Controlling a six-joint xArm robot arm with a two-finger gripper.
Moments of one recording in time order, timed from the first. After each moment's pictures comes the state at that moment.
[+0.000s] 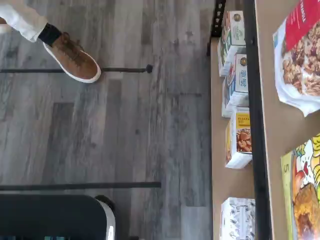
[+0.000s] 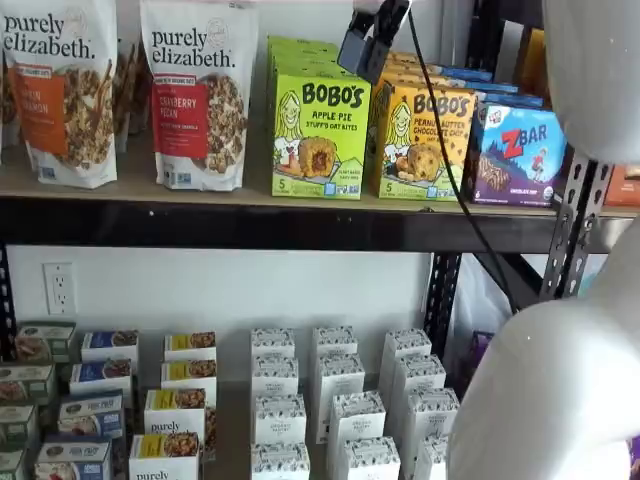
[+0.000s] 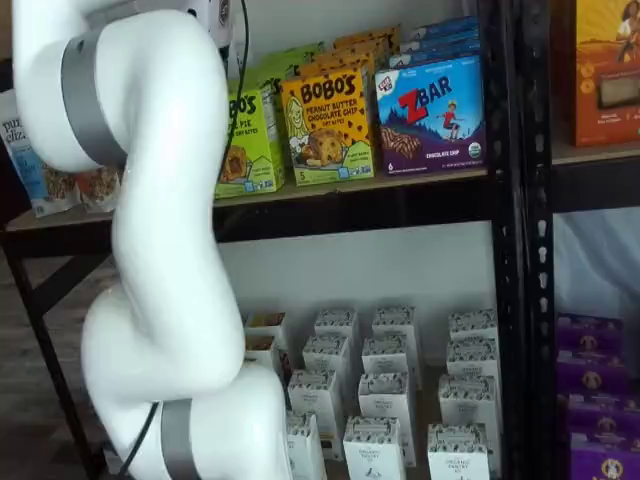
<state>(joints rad) 0.14 -0.22 -1.67 0.39 1.88 -1.31</state>
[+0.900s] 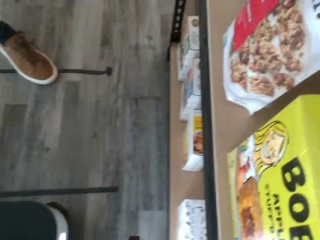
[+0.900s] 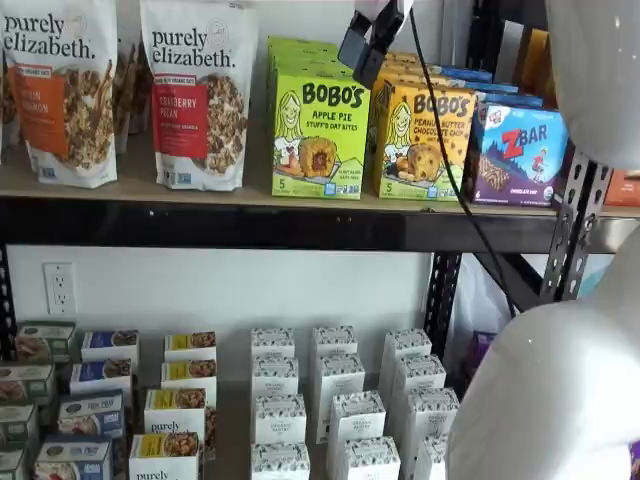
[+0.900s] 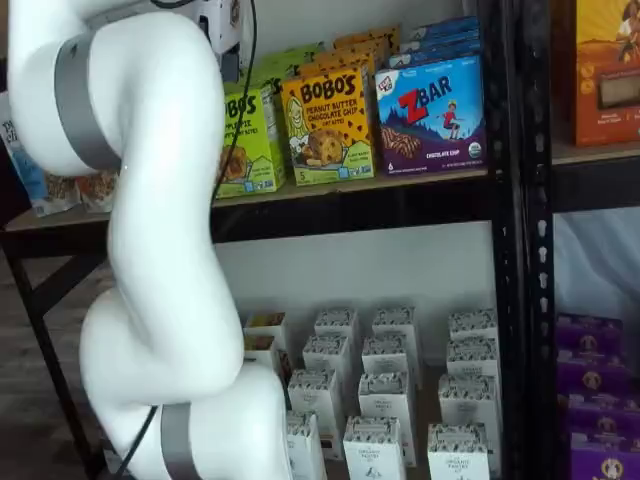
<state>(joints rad) 0.13 -0.25 -1.58 0.38 1.71 -1.35</state>
